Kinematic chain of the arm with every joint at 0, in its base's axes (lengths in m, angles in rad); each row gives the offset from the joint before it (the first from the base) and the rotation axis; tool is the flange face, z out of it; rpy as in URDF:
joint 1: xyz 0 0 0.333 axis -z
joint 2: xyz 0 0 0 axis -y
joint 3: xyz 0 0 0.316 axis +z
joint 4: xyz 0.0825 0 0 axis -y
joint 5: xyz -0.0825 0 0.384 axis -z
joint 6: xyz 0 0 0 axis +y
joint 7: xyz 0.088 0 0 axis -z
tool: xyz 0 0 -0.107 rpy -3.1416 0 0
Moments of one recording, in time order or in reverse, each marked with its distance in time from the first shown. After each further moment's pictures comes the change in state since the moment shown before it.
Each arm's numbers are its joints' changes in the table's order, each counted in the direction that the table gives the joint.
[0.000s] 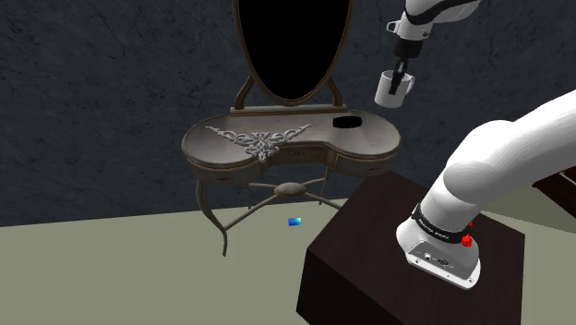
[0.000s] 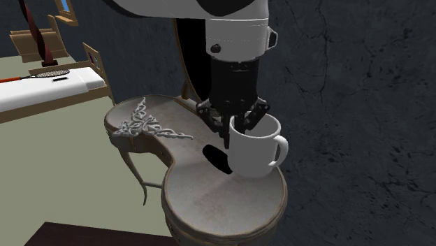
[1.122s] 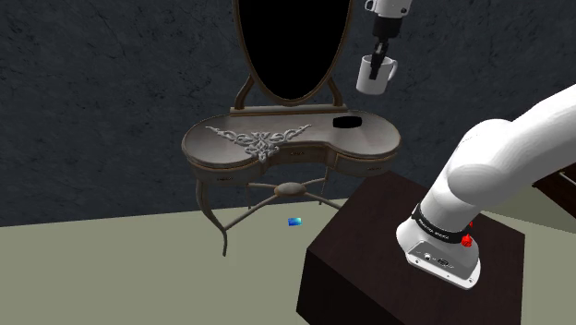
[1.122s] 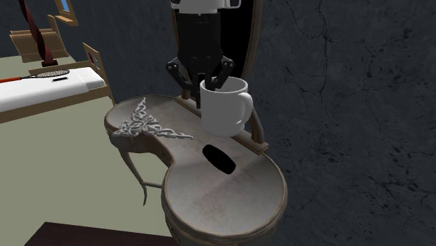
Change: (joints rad) arm -0.082 -0.043 0.142 0.139 -0.098 0.120 0.140
